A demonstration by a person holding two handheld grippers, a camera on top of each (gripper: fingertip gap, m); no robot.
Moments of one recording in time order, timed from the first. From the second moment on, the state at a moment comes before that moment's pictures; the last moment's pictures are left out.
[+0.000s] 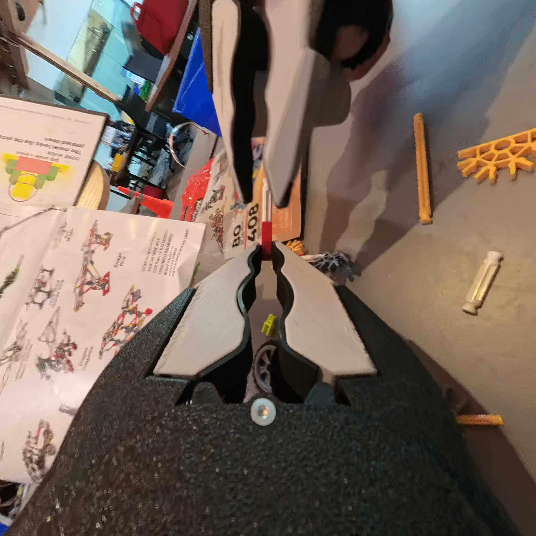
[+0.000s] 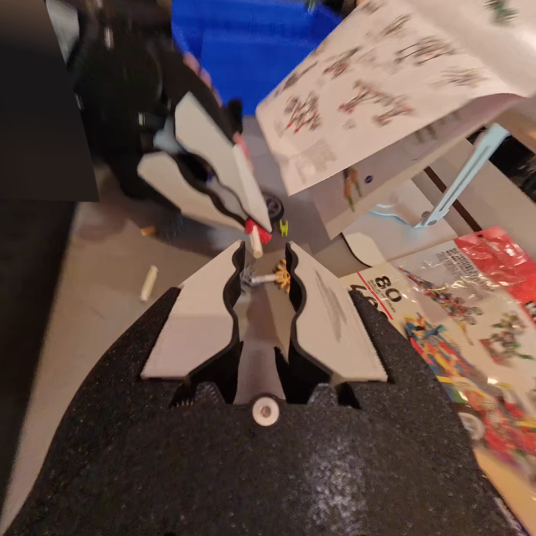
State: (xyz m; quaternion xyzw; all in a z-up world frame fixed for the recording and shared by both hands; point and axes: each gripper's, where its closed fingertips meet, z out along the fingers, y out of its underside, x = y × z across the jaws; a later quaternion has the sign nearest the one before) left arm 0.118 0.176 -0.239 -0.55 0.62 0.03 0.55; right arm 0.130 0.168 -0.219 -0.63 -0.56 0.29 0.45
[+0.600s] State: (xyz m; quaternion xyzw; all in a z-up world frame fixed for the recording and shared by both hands) left arm 0.112 0.169 -0.269 -0.60 0.65 0.00 0.46; right arm 0.121 0.161 -0.247 -0.55 -0.69 0.06 0.47
